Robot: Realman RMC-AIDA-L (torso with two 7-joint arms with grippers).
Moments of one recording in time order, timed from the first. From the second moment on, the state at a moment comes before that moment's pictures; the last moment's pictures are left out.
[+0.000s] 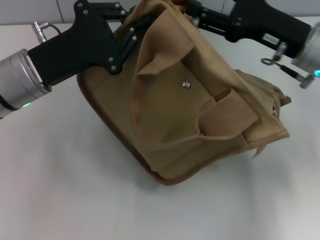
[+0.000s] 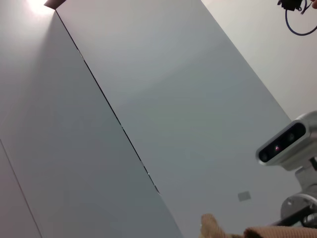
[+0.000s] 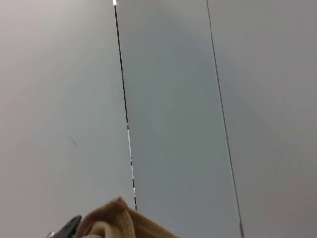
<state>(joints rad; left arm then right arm) -0.58 -2.08 0.85 0.42 1.36 1.69 -0.42 0.47 2.09 -1.25 -0.73 -1.08 -1.27 1.17</state>
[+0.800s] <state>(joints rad) -0.59 -2.08 0.85 0.42 1.36 1.68 -0.42 0.38 2.08 -1.31 -0.85 -1.23 -1.31 1.26</state>
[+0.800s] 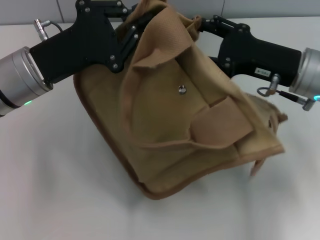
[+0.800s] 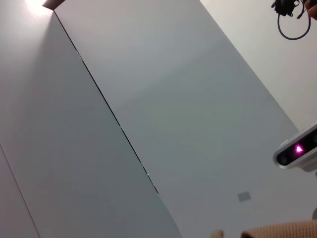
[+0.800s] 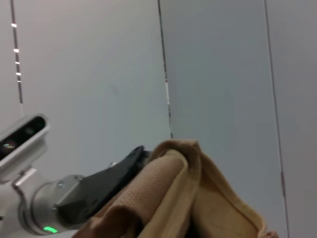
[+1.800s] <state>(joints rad) -0.60 -2.08 0.86 0.42 1.36 1.69 -0.42 0.52 2.09 -1.23 -0.59 -1.06 -1.35 1.11</state>
